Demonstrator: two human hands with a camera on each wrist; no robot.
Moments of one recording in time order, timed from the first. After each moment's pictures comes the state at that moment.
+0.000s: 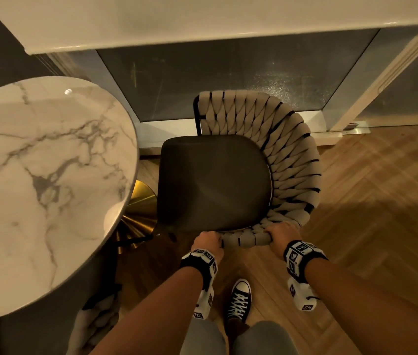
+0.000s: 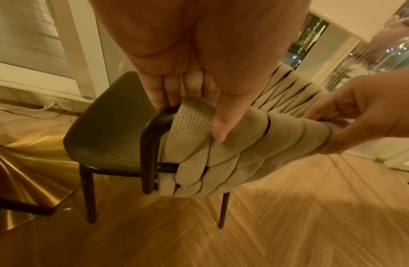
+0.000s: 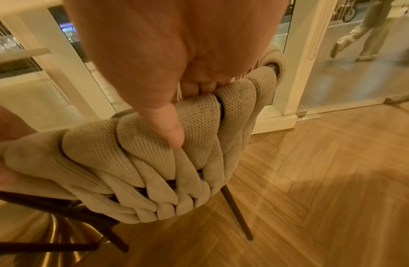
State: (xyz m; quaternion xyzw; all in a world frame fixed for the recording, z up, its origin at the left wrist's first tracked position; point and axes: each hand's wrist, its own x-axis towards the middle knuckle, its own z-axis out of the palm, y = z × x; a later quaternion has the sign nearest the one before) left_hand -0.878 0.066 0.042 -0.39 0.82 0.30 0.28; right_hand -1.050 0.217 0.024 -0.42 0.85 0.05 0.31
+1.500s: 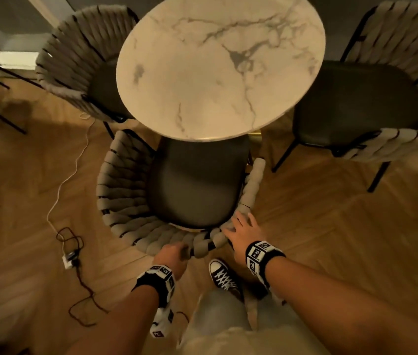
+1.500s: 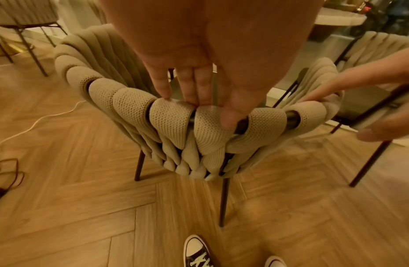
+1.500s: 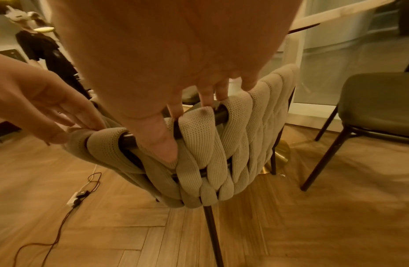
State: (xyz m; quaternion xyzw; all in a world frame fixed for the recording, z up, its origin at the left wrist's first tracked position) left_hand -0.146 0.077 0.065 -0.55 0.74 0.27 0.27; right_hand -0.378 0.151 0.051 -0.69 0.66 0.14 0.28
